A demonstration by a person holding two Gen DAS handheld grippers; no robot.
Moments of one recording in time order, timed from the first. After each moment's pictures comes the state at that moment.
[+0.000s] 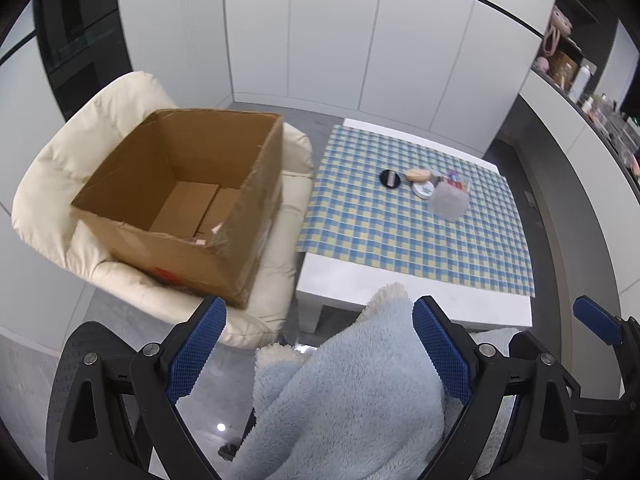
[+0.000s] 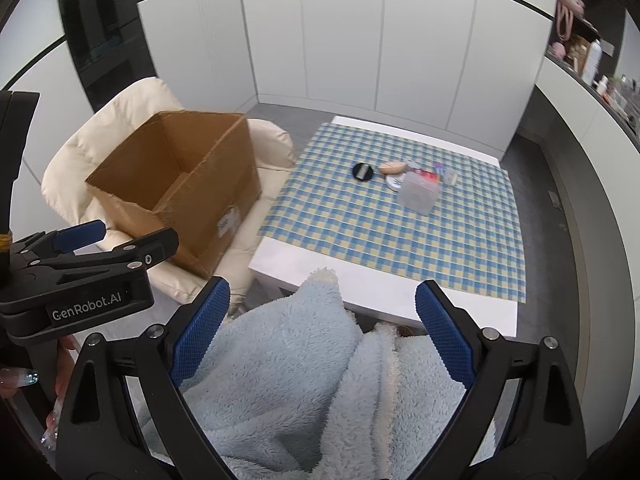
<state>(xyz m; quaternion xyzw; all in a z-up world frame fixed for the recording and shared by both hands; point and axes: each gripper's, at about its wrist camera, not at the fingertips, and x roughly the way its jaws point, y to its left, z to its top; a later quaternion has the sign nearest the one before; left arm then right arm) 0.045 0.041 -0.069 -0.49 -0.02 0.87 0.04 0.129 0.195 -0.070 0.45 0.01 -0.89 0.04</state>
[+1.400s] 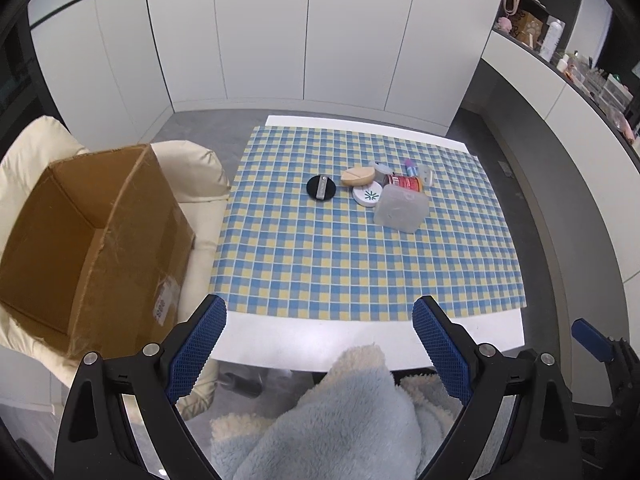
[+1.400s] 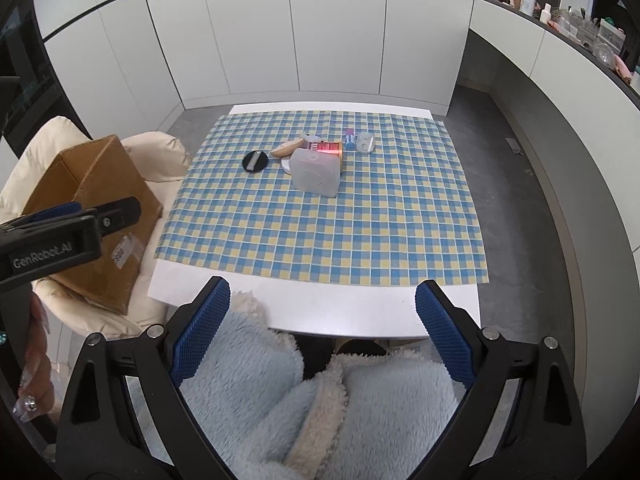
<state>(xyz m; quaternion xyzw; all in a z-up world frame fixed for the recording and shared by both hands) -0.070 0.170 -0.129 -0.50 0.02 0.86 0.11 0.061 0.341 -0.140 0.48 -0.05 -0.88 -0.06</state>
